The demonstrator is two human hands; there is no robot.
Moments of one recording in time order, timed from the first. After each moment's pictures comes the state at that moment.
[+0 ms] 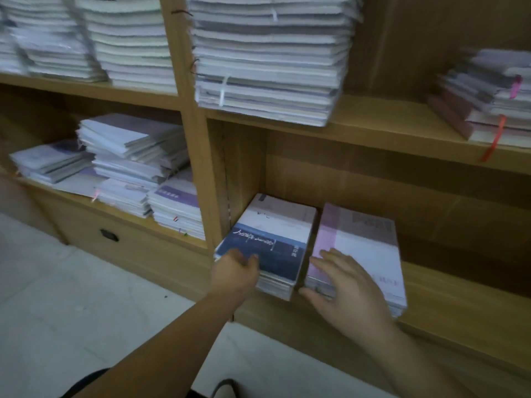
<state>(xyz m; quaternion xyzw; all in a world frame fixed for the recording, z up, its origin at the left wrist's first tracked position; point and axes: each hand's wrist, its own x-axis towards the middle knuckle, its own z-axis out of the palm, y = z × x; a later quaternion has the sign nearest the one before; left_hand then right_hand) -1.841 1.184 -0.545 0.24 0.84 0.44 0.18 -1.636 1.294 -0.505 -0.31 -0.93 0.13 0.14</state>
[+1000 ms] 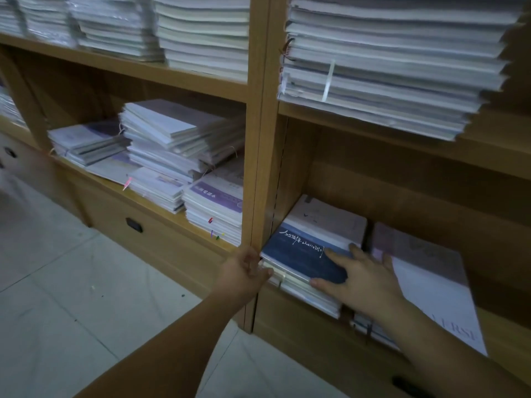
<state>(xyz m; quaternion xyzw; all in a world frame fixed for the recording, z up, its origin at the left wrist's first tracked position) -1.930 1.165 -0.578 0.25 0.81 0.48 0.20 -1.756 1.346 -0.521 -0.33 -0.94 0.05 -0.05</state>
